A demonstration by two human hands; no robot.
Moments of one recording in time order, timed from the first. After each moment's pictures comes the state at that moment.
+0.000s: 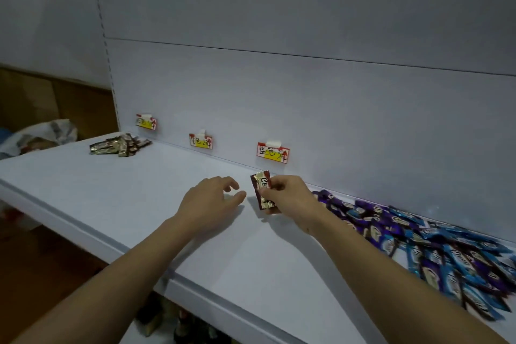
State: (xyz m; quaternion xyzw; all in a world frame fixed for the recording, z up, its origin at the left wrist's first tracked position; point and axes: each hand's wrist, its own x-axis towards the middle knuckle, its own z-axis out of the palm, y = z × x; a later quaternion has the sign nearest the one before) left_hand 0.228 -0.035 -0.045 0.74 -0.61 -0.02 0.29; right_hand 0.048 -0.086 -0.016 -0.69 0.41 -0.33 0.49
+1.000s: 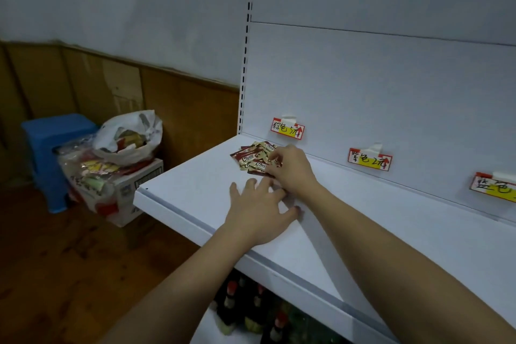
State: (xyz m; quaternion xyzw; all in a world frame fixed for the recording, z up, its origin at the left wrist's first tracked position) left_hand 0.571 -0.013 -0.073 0.75 -0.65 0.00 0.14; right_hand 0.504 -0.127 -0.036 -0.85 0.43 -0.27 0.13
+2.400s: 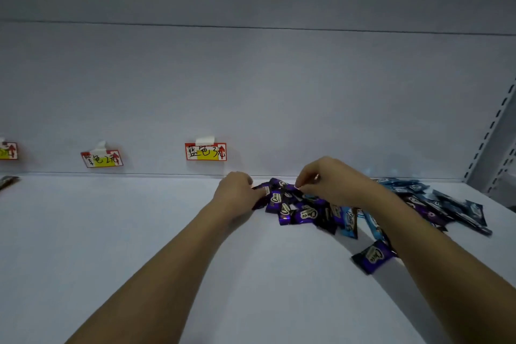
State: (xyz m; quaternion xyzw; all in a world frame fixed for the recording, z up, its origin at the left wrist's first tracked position) left_hand 0.124 -0.148 -0.034 0.64 -0.70 -0.21 0.22; right_hand -0.079 -0.113 0.006 -0.77 0.59 -0.18 0.16
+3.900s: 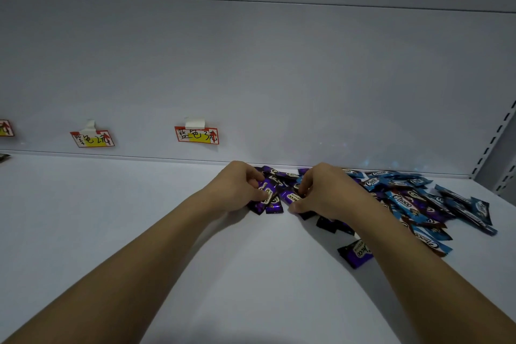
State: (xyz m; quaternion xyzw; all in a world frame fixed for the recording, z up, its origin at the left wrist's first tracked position) left_hand 0.109 -0.126 -0.036 0.57 -0.71 -0.31 0.28; right_hand -0.076 -0.095 -0.016 -0.71 0.67 -0.15 0.14
